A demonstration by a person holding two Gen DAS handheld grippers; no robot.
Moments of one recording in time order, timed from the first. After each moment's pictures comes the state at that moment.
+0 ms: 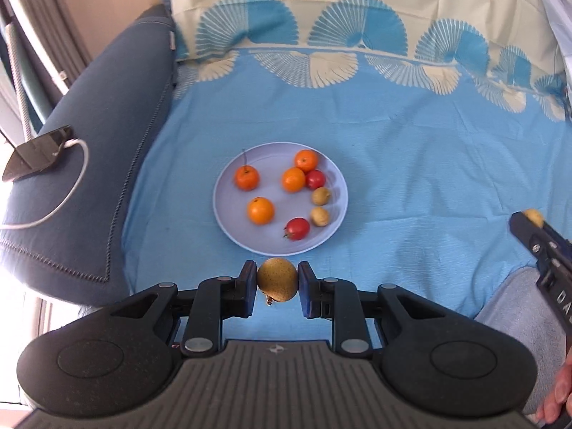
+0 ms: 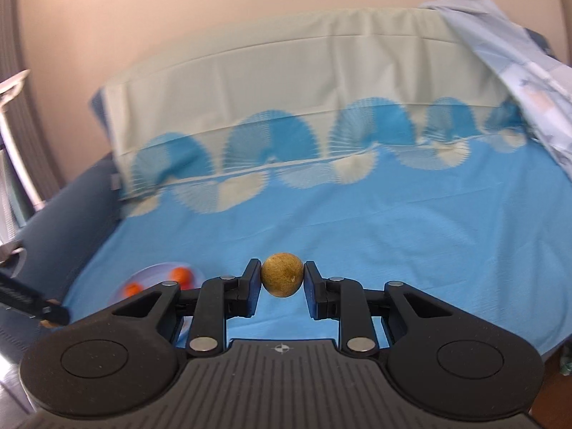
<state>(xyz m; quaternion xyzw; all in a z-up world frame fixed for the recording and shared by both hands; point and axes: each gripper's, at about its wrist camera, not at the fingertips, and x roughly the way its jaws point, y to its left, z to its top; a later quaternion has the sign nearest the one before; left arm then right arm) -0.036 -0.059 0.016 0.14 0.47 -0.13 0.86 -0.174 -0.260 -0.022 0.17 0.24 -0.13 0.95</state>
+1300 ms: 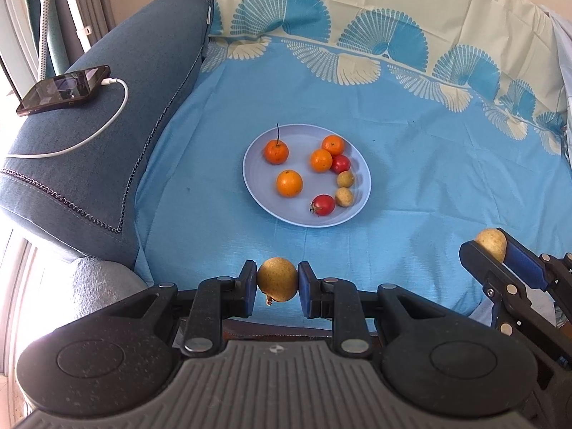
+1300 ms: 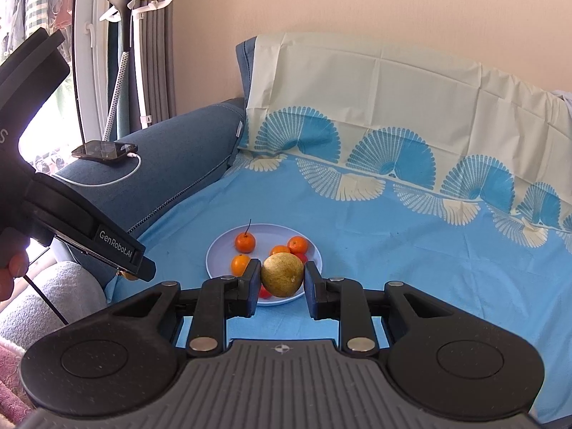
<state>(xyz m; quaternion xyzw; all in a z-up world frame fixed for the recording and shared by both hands) -0.044 0.003 -0.001 0.07 0.49 -0.13 0.86 -0.167 -0.148 0.009 0.01 0.27 0.00 0.96</state>
